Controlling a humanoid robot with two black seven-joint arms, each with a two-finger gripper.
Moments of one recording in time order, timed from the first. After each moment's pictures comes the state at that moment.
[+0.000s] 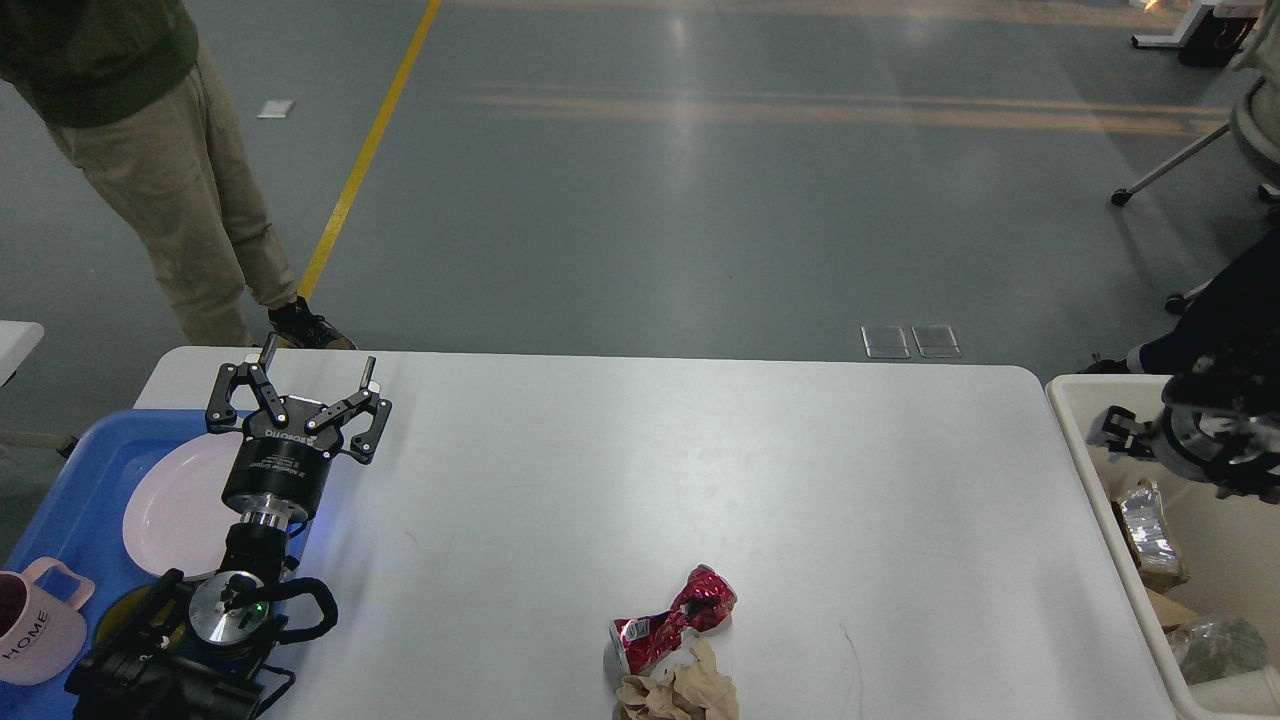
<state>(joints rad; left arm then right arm) -0.32 0.13 -1.28 -0.76 -0.07 -0.61 -0.20 1.48 -0.48 -1.23 0.91 -0.03 0.26 -0.32</state>
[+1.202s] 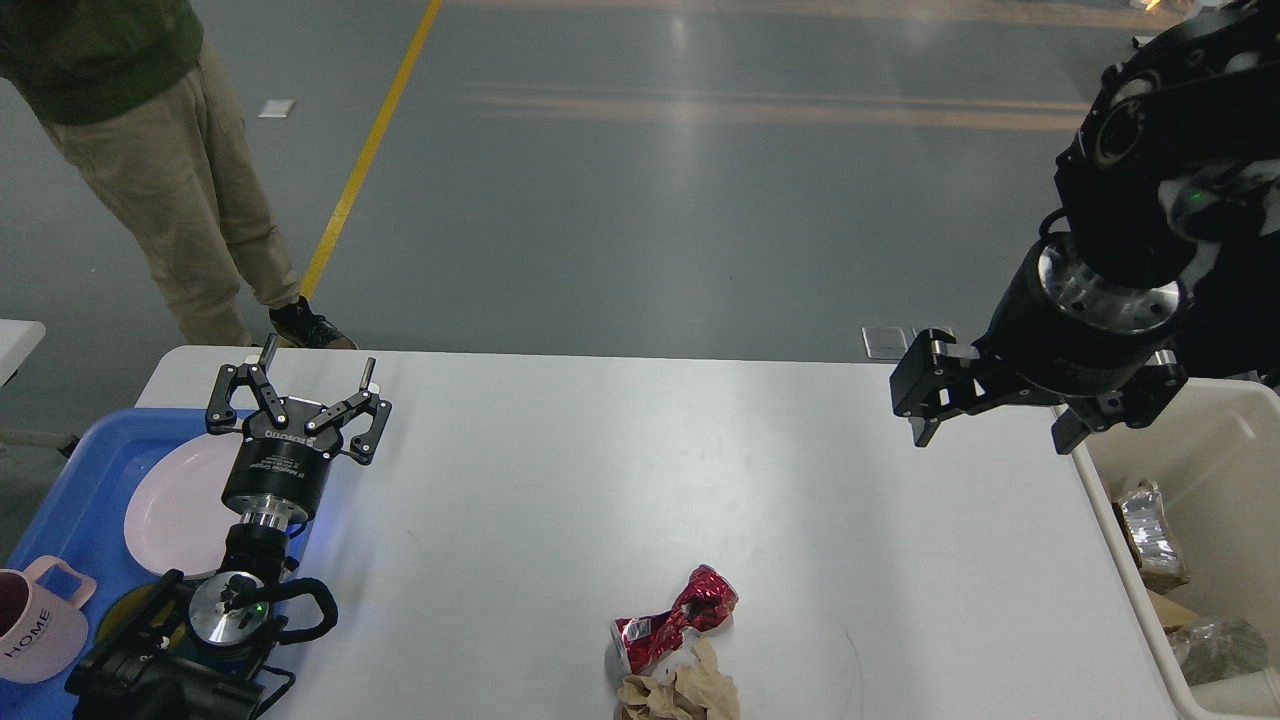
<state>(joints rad) -0.32 0.13 -1.28 -0.75 -0.07 -0.61 -0.20 2.47 -0.20 -1.31 1.67 0.22 0.71 -0.30</state>
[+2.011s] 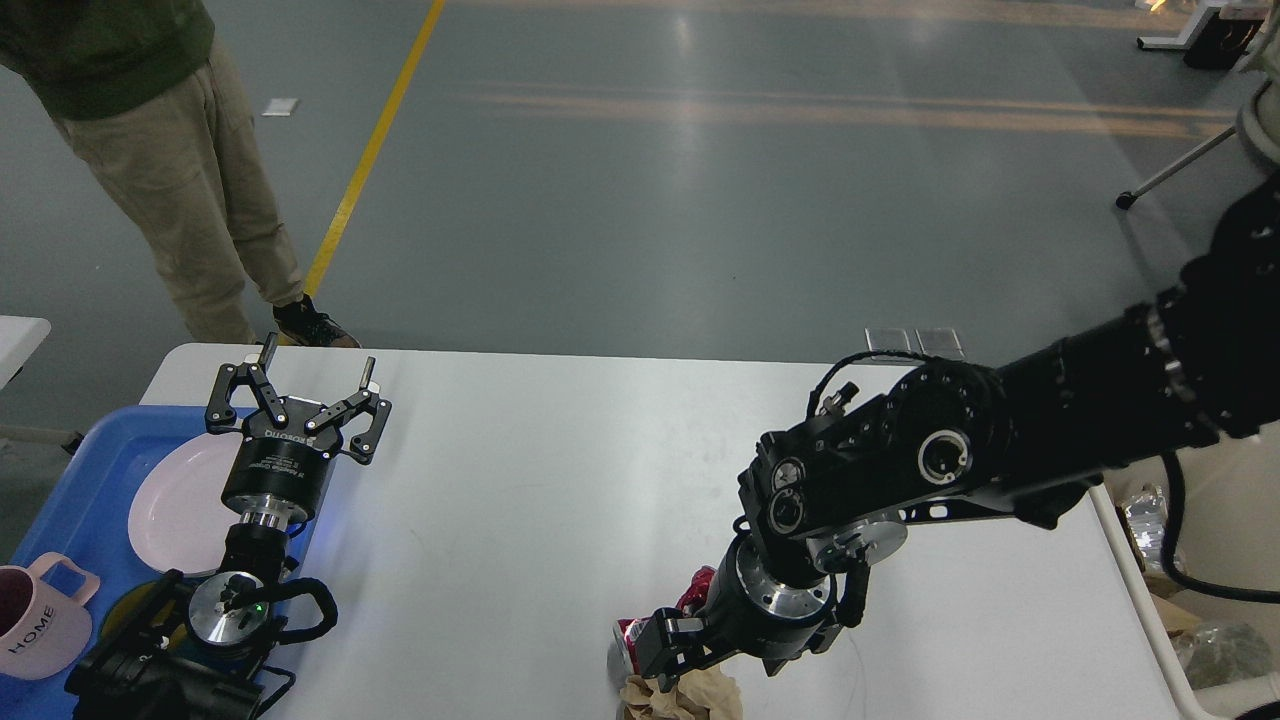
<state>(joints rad) -0.32 0.13 -1.28 -0.76 -0.07 -0.61 -0.20 1.65 -0.06 -0.67 1.58 -0.07 0.25 -0.45</state>
